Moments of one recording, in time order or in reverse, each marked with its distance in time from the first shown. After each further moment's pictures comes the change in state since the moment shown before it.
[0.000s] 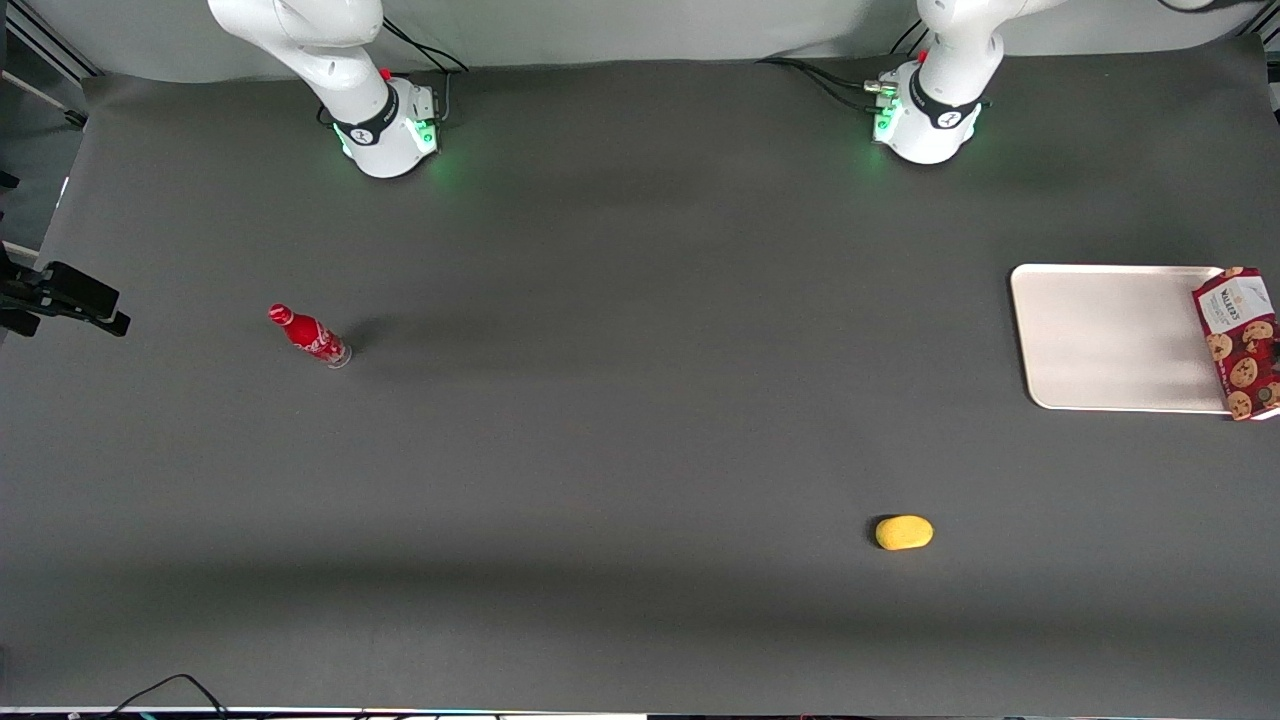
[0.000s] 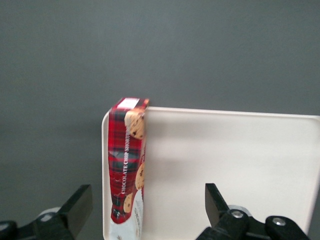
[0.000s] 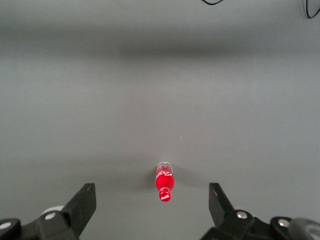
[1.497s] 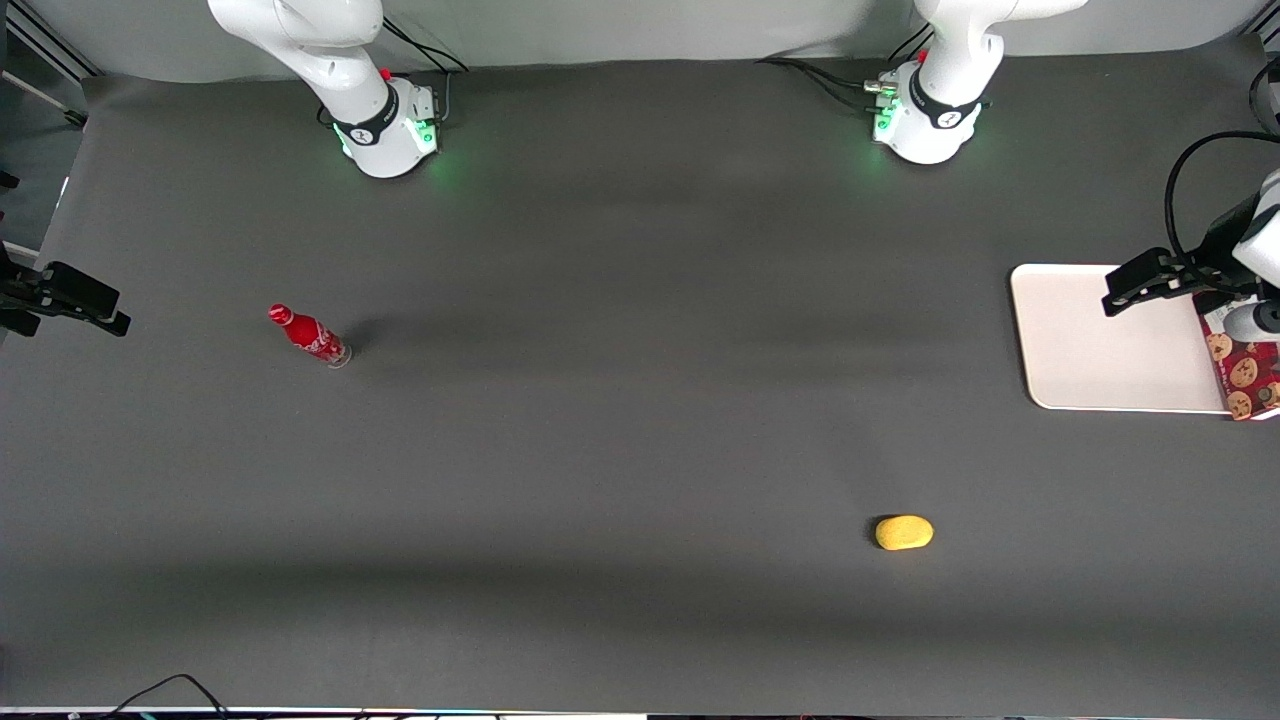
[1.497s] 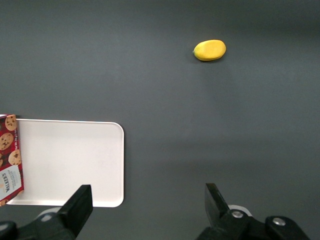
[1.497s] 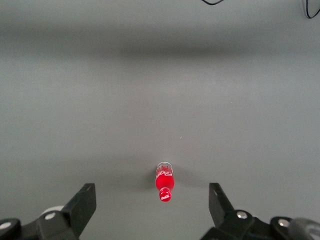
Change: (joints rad) arm -0.234 -0.494 -0.475 -0.043 0.209 -0.332 -0.749
